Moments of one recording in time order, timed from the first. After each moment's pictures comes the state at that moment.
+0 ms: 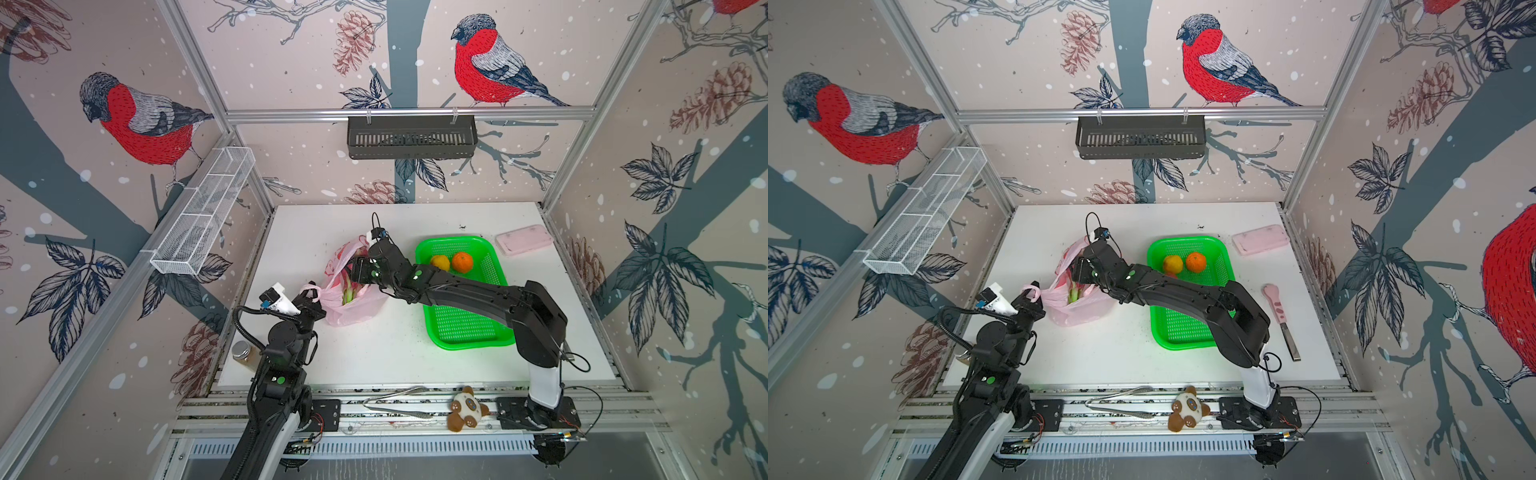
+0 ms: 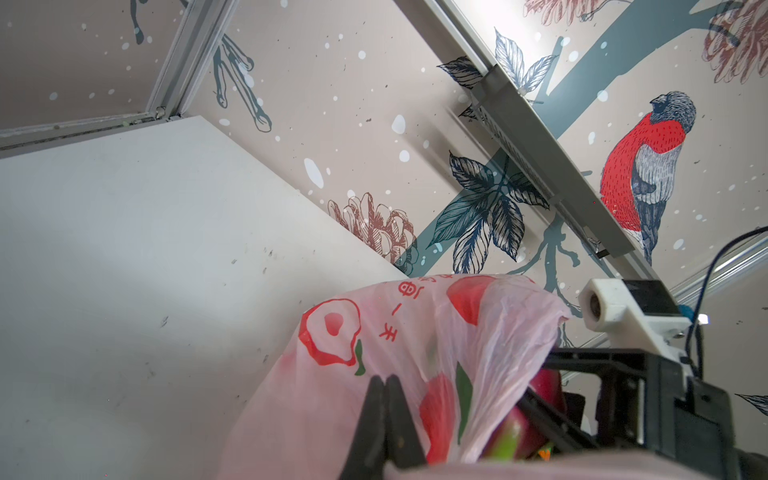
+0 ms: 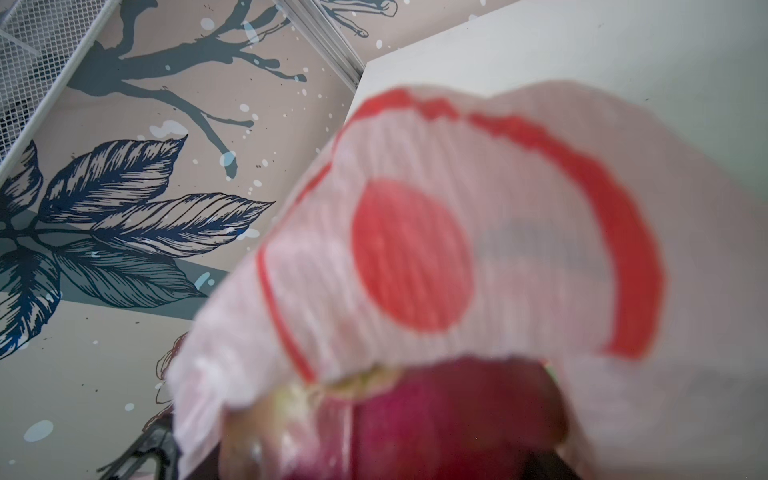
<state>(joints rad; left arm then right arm) -0.17 0.37 0.13 0.26 -0.10 -0.73 1.03 1.95 1.54 -0.08 0.08 0.80</state>
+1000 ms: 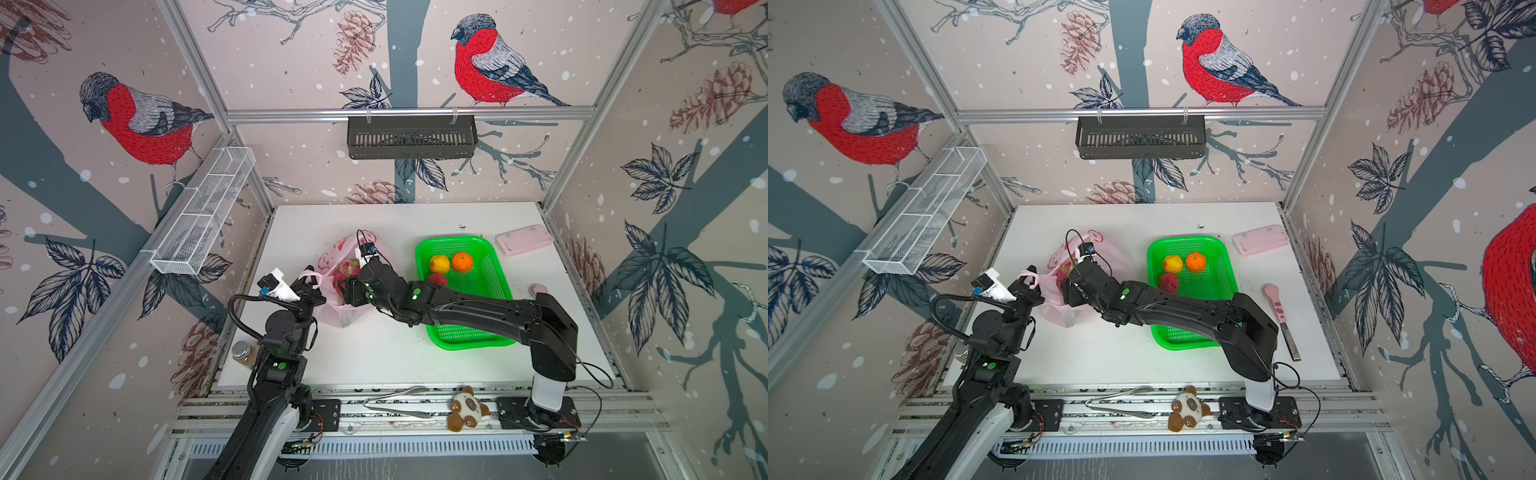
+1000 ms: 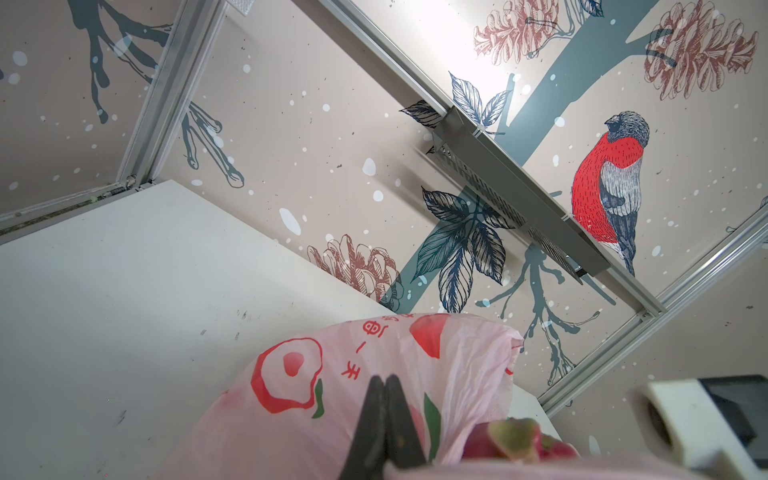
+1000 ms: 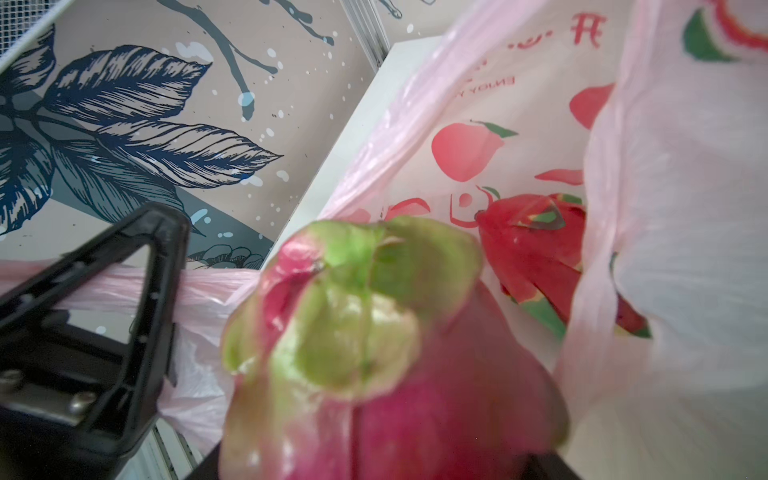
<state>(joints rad) -0.17 0.53 0.21 0.43 -0.11 -0.64 1.17 1.85 1.49 -0.14 0.24 0.65</state>
